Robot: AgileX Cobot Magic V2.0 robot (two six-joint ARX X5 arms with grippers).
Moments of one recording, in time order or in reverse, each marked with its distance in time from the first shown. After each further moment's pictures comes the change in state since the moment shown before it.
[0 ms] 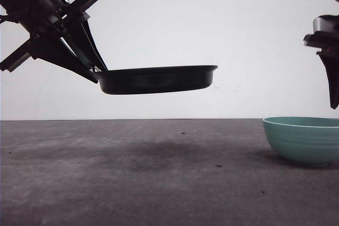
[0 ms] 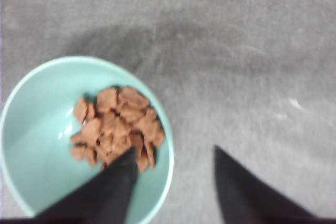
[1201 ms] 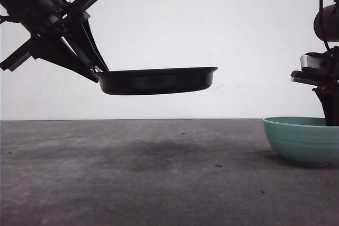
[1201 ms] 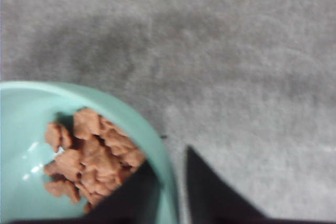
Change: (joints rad) left arm 0.000 0.000 0.000 0.008 -0.001 0.011; right arm 0.018 0.169 0.000 0.069 -0.029 0.010
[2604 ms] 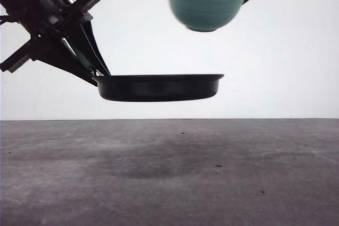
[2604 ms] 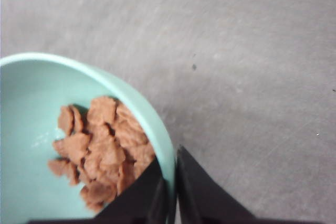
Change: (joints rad) left arm -0.026 0.000 0.000 -0.056 0.009 0.045; right arm 0.503 -0.265 0.303 0.063 0.237 0.033
